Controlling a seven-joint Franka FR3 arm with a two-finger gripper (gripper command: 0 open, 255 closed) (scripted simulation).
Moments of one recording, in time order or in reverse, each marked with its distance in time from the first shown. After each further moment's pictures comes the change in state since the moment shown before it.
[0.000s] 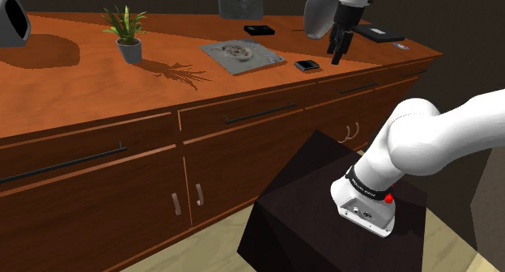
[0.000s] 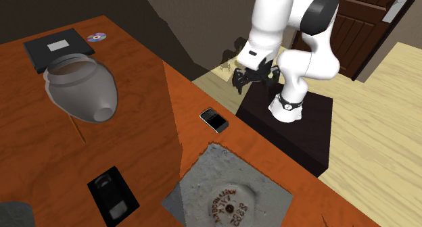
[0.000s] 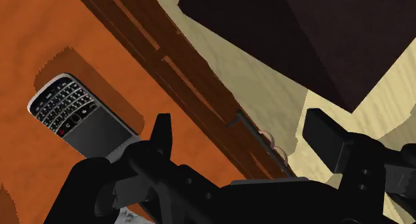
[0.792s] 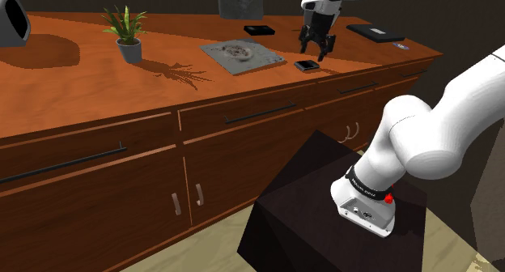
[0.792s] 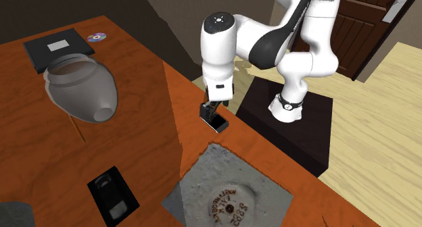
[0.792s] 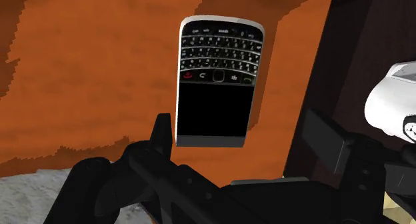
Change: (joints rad) arm 0.300 0.402 -0.433 0.231 0.016 0.230 -0.907
